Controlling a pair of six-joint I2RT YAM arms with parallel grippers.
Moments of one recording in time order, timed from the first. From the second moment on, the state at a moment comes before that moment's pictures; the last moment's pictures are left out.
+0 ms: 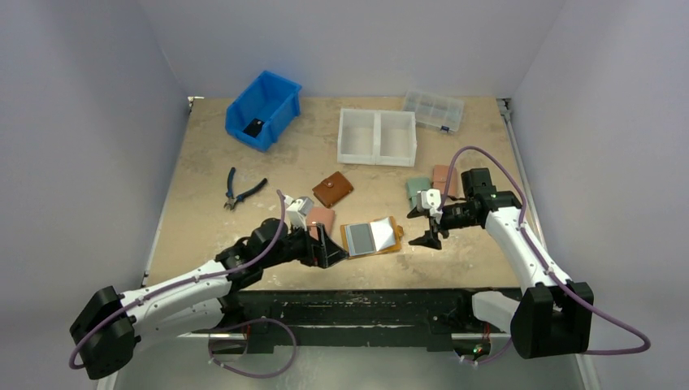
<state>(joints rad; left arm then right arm) -0.85 0.86 0.35 0.11 0.19 -0.81 0.08 1.14 0.81 -0.92 -1.05 -1.35</state>
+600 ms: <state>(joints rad) -0.92 0.86 0.24 0.32 0.09 -0.97 0.13 1.14 0.87 -1.00 -1.01 -1.33</state>
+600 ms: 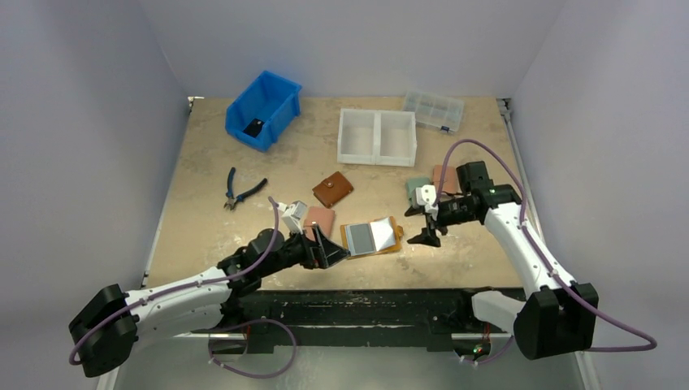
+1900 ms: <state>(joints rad) -0.92 1.22 0.24 0.67 0.08 -1.07 0.59 1.52 0.96 -0.55 -0.59 -0.59</state>
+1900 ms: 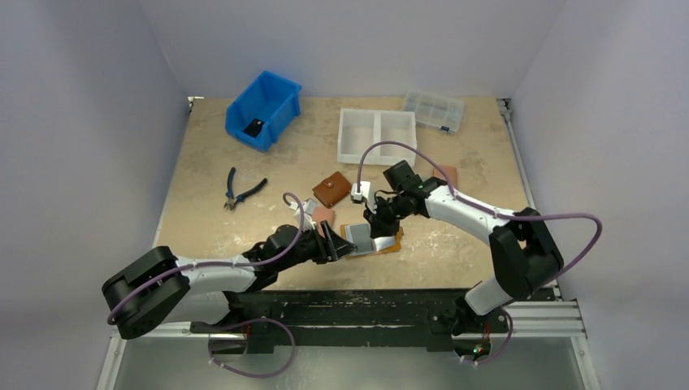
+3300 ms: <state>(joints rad) -0.92 1.50 0.29 0.81 0.00 -1.01 0.59 1.73 1.02 -0.56 -0.44 -0.45</state>
